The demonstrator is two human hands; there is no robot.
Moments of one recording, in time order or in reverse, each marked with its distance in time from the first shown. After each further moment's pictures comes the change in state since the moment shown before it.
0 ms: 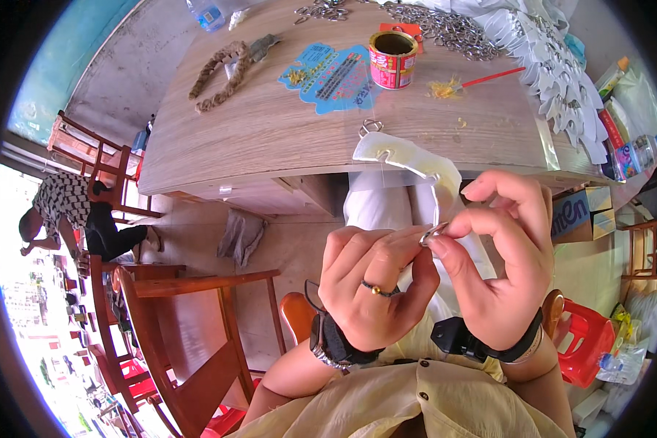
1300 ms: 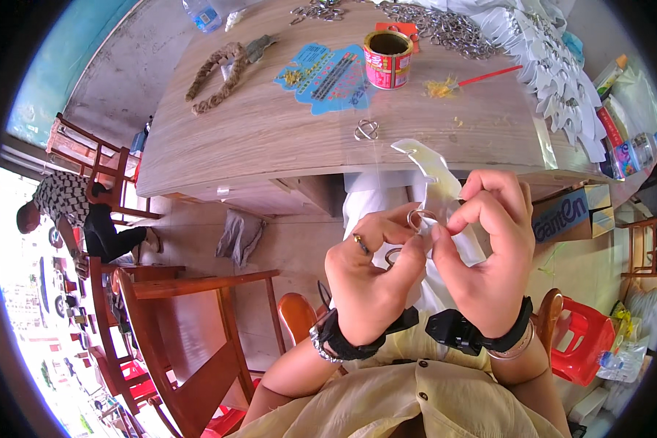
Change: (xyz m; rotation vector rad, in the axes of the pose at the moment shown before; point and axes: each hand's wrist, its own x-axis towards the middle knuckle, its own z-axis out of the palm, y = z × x) left_hand -0.014 -0.002 0.016 -0.673 -0.033 -0.727; right_hand -0.005 0.017 0.016 -0.011 0.070 0.085
